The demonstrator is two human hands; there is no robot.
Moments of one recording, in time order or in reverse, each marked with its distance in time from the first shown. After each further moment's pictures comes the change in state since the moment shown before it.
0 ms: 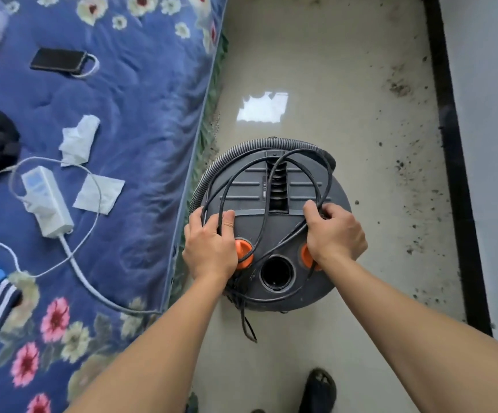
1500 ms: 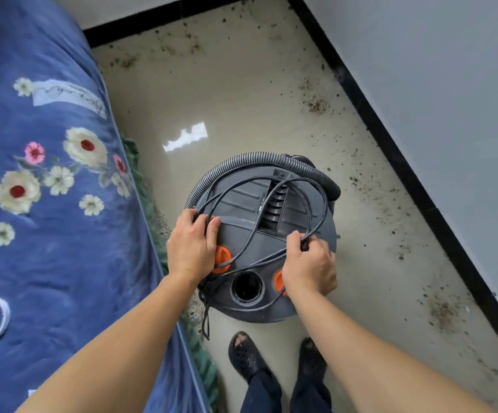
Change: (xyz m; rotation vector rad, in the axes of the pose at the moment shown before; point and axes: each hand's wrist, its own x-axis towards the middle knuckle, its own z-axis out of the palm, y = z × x) left_hand 0.394 0.221 0.019 0.172 -0.293 0.699; right_hand 0.217 -0.223 0.046 0.108 0.282 0.559
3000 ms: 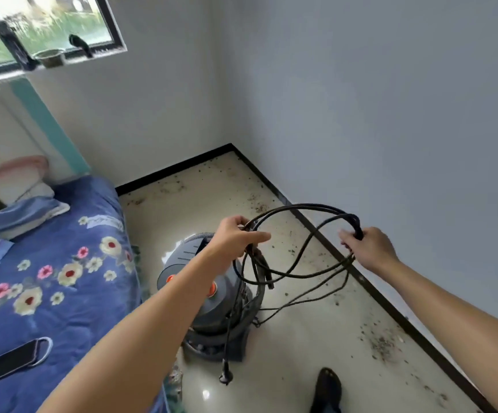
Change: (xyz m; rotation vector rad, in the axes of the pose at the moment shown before) left_hand -0.263 0.385 -0.224 -0.759 -0.440 0.072; right_hand 0.024 0.164 -0.505 0.243 -0.133 -0.405
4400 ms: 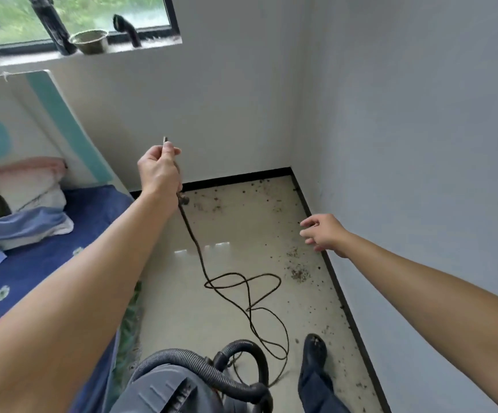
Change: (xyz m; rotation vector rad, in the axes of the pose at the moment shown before) left_hand 0.518 0.188 -0.264 -0.335 0.993 0.133; right_hand 0.602 -0.289 0.182 -0.004 -0.648 -0.065
